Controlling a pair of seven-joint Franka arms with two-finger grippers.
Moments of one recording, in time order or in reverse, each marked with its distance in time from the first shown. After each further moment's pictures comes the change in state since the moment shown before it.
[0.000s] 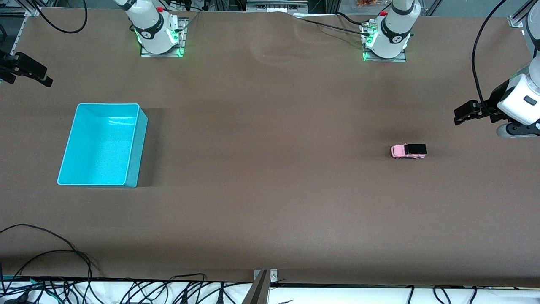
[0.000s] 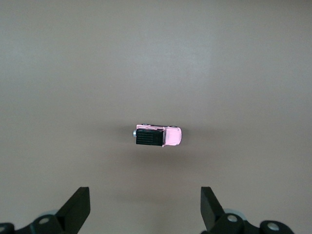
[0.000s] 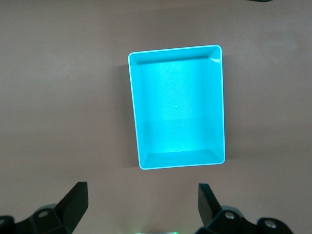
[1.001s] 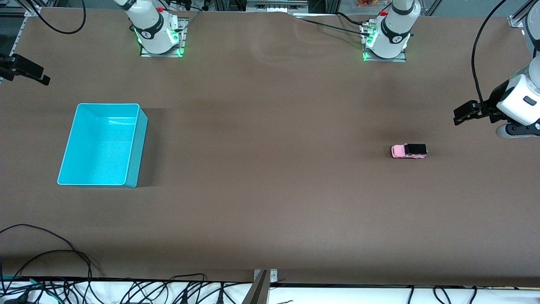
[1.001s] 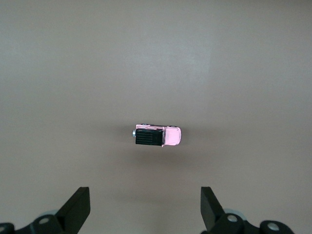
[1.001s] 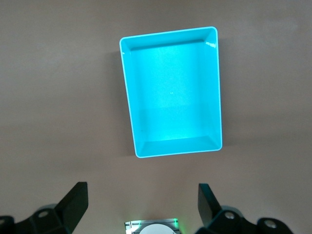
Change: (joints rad) left arm 0.000 0.002 0.000 0.000 -0.001 0.000 0.000; right arm -0.003 0.025 -0.036 0.000 0.000 -0.054 -0.001
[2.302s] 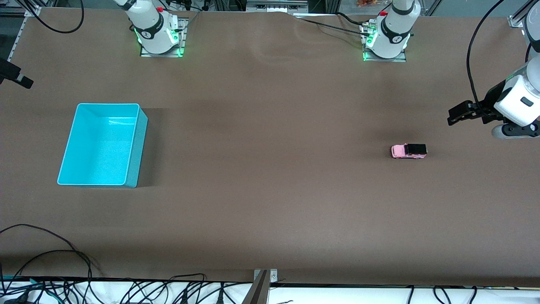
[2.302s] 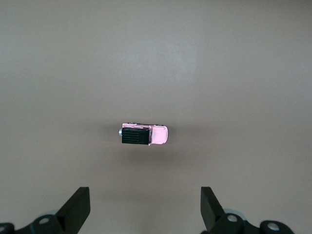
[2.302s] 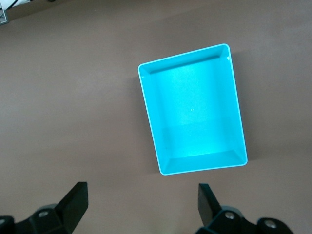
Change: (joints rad) left arm -0.001 0.004 -0.001 0.000 -0.055 0.000 0.000; right arm 0.000 0.003 -0.084 0.051 0.157 0.048 0.007
